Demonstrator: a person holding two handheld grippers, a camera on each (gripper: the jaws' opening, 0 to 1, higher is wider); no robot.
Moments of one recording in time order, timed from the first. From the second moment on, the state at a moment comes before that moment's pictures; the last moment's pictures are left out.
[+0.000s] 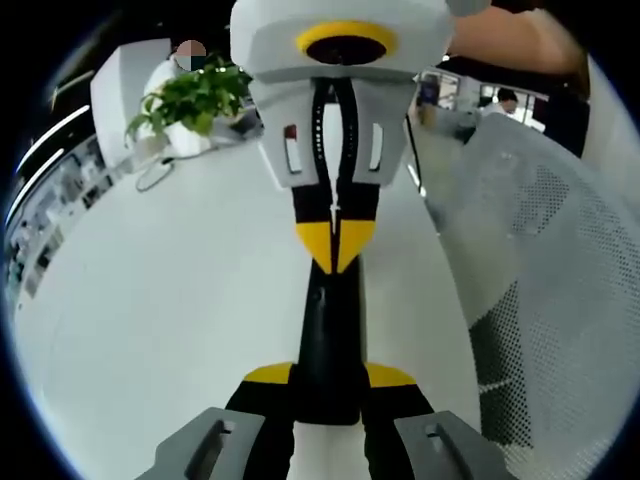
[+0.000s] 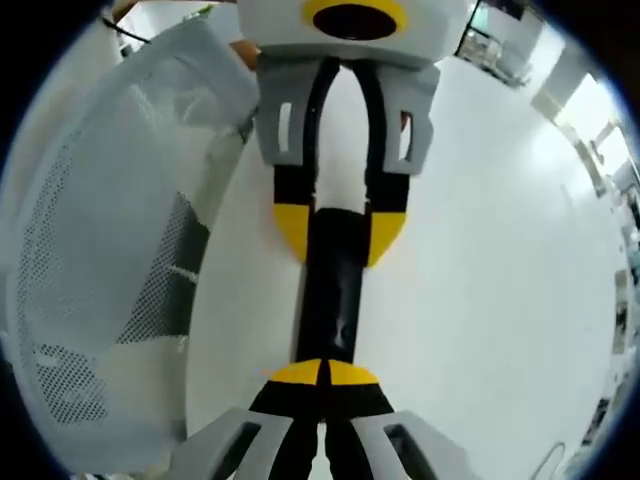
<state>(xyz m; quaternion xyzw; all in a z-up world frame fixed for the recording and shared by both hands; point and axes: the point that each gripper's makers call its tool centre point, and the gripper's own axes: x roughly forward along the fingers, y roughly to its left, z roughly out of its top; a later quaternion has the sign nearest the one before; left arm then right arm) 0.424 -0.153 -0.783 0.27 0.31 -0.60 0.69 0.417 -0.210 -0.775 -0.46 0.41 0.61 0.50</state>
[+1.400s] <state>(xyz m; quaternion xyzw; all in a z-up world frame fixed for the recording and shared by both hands) 0.423 -0.153 -0.782 0.27 0.30 -0.60 0.69 0.430 -0.189 -0.772 -0.45 0.38 0.62 0.52</state>
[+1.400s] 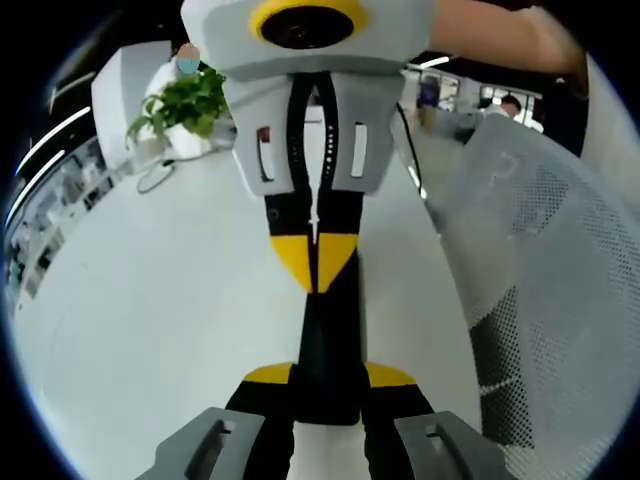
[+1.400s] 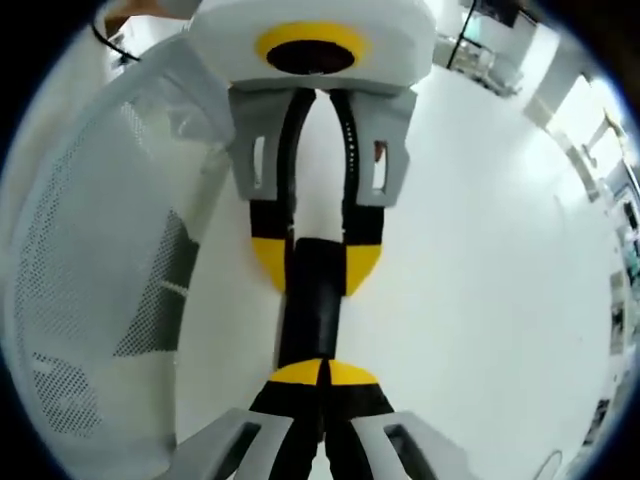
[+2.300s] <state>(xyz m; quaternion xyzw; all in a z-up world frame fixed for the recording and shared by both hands) 0.424 -0.152 -0.783 0.27 0.30 -0.61 0.69 0.429 -0.185 -0.775 -0.41 0.44 0.62 0.51</state>
